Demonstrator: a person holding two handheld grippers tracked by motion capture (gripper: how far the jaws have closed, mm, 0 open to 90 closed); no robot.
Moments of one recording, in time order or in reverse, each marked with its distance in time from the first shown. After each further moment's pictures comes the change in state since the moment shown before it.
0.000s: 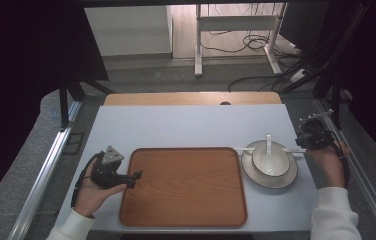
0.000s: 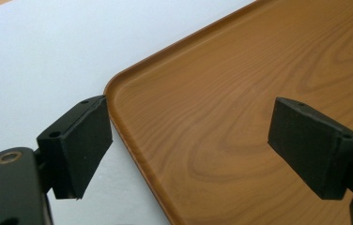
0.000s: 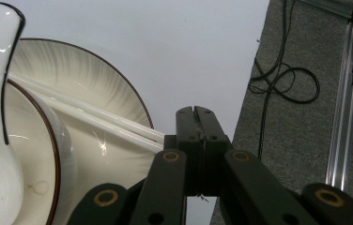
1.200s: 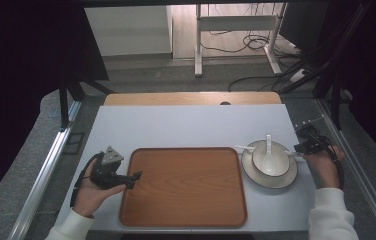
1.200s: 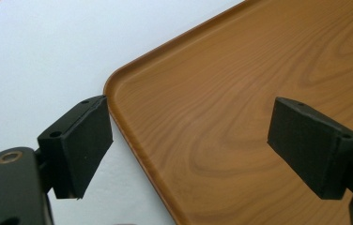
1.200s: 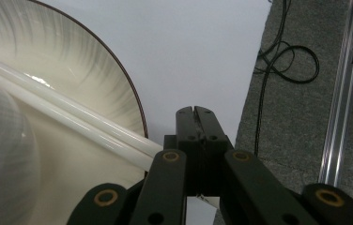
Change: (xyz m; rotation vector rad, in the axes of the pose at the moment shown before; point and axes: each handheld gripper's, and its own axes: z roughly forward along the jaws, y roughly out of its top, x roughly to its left) left arm 0.001 -0.002 0.001 0.016 -0.002 0.010; right arm 0.001 -0.012 0.025 0.084 -0.026 0.017
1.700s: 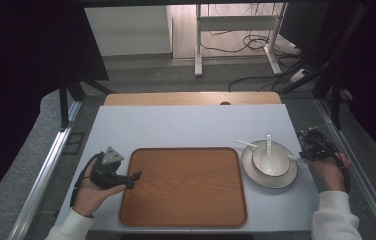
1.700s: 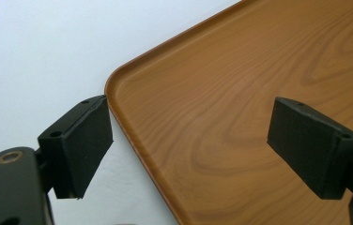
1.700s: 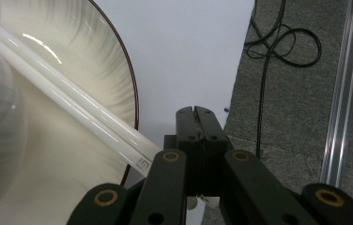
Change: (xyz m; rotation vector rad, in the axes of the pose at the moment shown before) left arm 0.001 0.000 0.000 0.007 0.006 0.004; right arm -0.005 -0.021 -0.005 0.027 -0.002 0.037
